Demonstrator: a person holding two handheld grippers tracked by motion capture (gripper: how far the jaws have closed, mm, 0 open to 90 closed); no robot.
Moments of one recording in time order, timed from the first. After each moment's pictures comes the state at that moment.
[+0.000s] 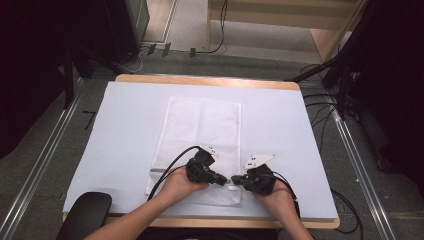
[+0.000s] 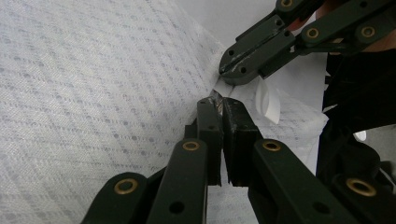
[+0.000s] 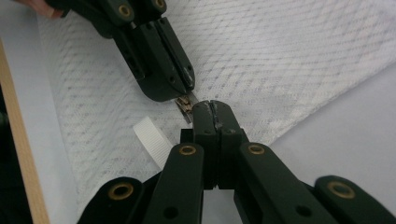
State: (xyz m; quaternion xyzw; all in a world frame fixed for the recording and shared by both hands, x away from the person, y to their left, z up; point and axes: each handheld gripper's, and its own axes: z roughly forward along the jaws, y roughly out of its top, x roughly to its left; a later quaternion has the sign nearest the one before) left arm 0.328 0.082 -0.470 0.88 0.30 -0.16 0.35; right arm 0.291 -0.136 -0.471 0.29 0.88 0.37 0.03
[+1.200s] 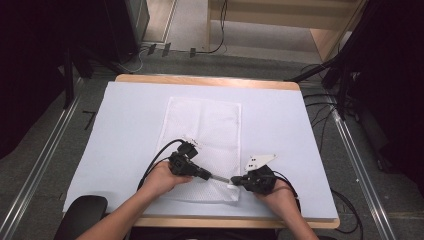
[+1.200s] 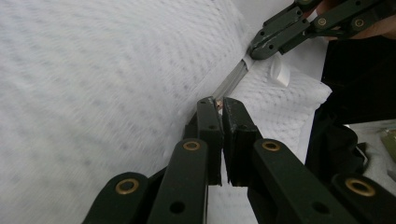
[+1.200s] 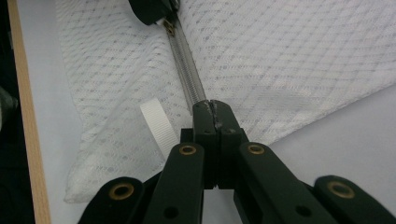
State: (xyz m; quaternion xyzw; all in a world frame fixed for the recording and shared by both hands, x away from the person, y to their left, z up) left arm 0.340 0.133 -0.454 0.87 0.33 -0.18 0.33; right arm 0.295 -0.141 -0.475 0.25 0.89 0.39 0.01
